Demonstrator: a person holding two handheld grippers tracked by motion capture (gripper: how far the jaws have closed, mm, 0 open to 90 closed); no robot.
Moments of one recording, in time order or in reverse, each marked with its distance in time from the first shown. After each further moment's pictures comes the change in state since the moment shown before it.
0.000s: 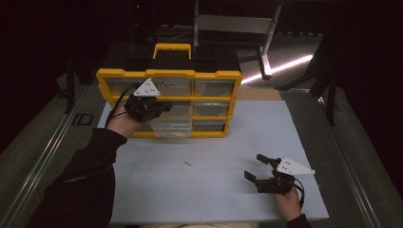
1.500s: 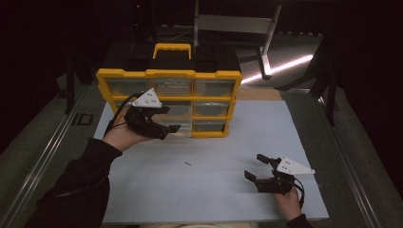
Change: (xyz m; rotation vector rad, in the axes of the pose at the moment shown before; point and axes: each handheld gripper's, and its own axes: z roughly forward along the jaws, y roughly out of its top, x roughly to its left) left arm -0.037 -0.004 -0.019 0.000 -0.109 -0.021; right arm -0.001 0.000 0.000 -0.002 -0.002 -0.001
